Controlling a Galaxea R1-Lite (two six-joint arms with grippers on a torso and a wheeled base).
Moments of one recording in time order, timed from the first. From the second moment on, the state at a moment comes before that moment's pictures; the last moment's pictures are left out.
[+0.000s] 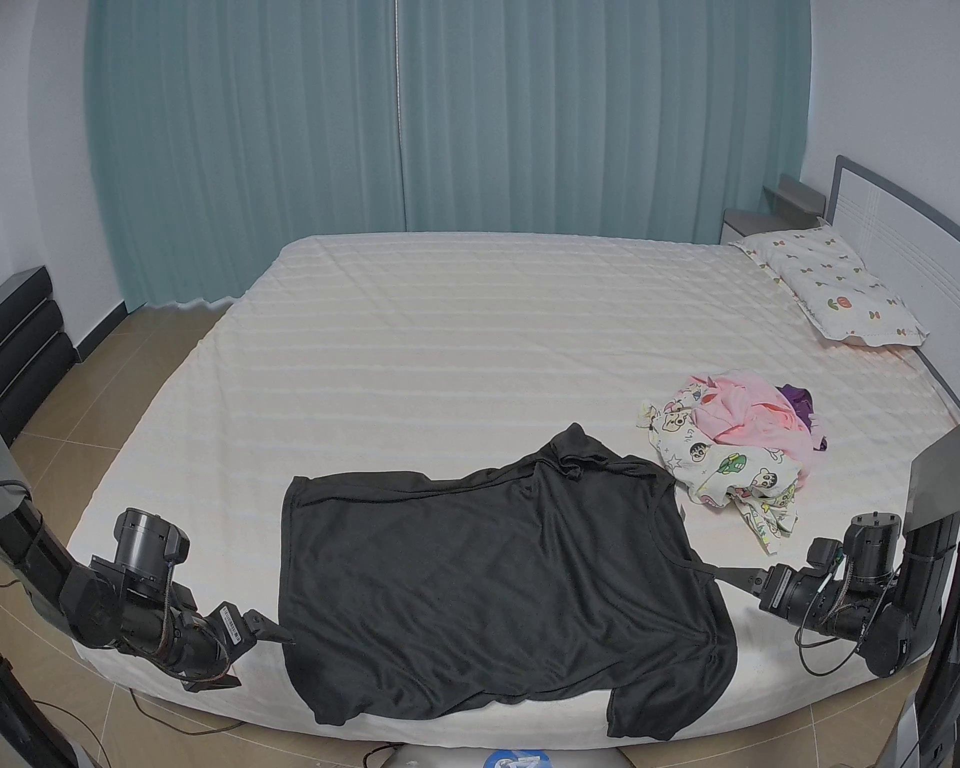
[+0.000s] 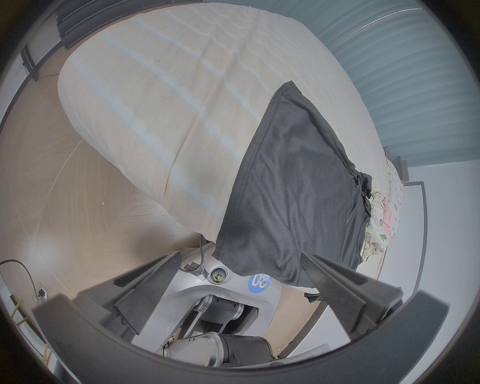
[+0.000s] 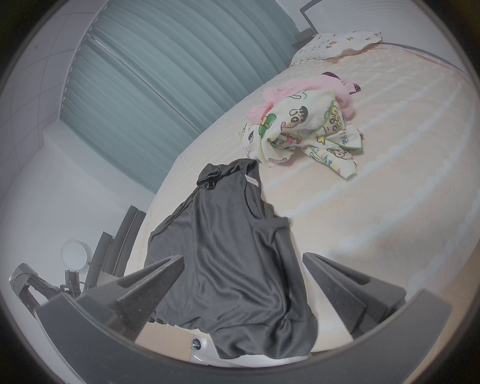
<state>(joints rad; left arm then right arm) -0.07 1.81 -0.36 -0.32 -0.29 -0.77 0.03 2.18 -0.06 -1.55 0.34 0.54</state>
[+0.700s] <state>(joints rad) 0.00 1.83 -0.44 -0.32 -0.35 -0.82 0.04 2.19 -0.07 -1.55 0.34 0.54</state>
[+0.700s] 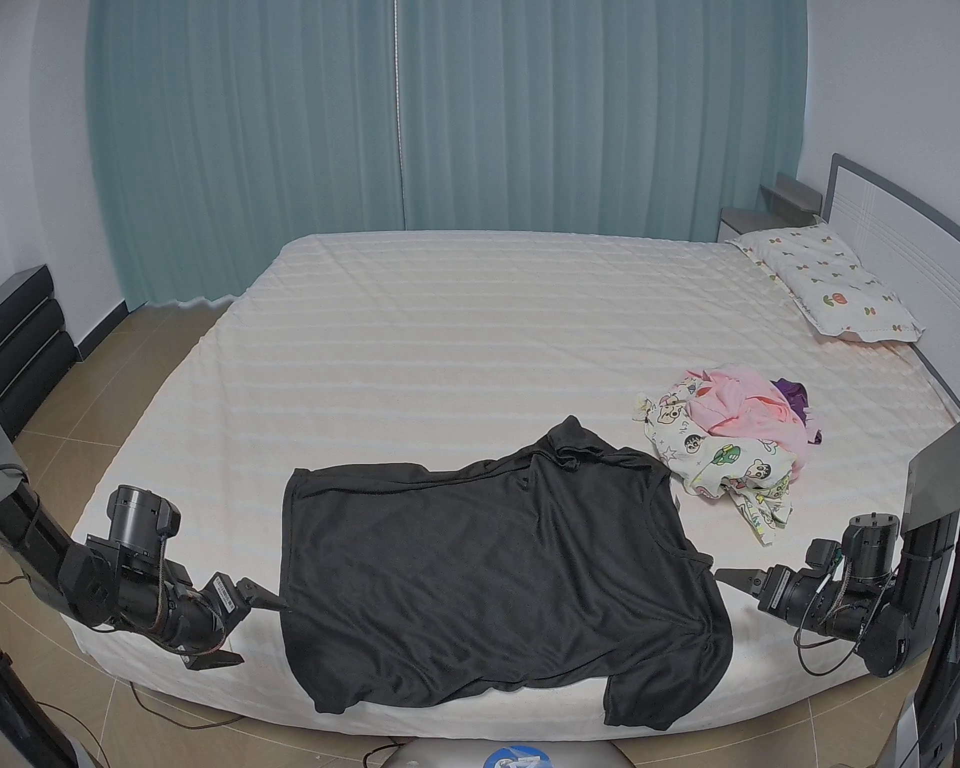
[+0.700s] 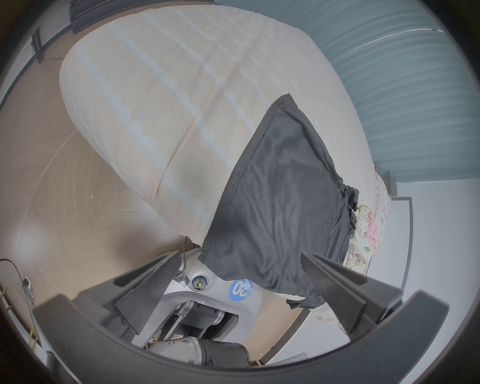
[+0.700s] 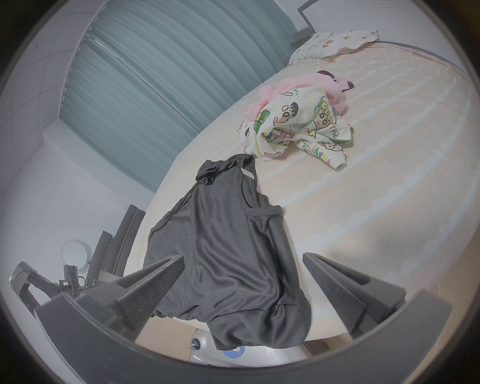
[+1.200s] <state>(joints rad) 0.03 1.86 -0.51 -0.32 -0.36 -0.90 0.05 2.19 -0.07 -1.55 0.34 0.54</state>
